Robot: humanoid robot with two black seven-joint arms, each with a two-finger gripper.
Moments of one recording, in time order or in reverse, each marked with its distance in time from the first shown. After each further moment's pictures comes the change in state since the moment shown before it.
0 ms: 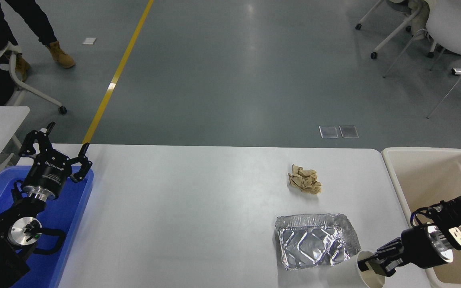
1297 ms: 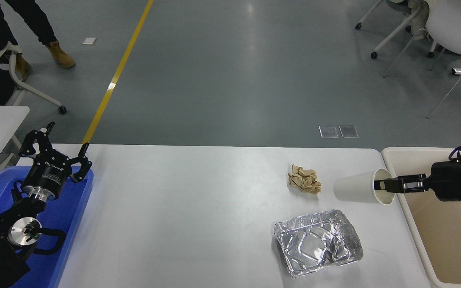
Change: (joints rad) left arm 0.000 0.000 0.000 0.000 0.000 0.000 0.000; right arm 0.166 -0.038 0.000 -0.200 0.427 -0.003 0.021
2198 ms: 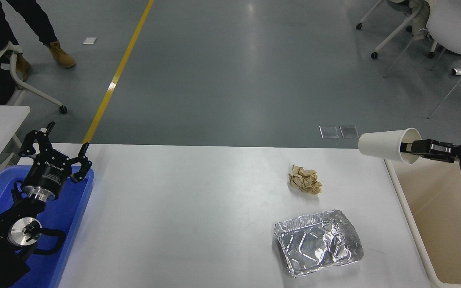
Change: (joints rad) left arm 0.000 0.000 0.000 0.000 0.000 0.000 0.000; right arm -0.026 0.032 0.000 -0.285 0.290 0.001 -0.003
